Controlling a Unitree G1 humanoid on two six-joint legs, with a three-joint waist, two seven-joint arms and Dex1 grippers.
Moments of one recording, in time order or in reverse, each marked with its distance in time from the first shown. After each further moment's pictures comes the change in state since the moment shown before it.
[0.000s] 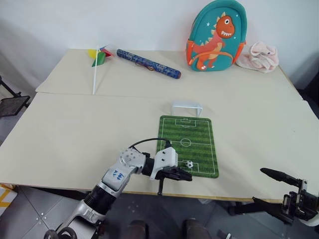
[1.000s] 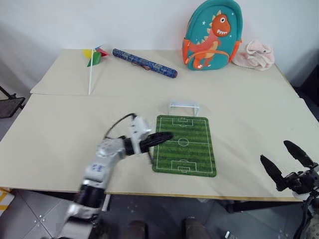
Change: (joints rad) left arm 0.084 0.159 0.410 -0.013 -0.178 -0.146 0.070; right arm -0.145 0.159 -0.047 -0.035 -0.096 -0.052 -0.486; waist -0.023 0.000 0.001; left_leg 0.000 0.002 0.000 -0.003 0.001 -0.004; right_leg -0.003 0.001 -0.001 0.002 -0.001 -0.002
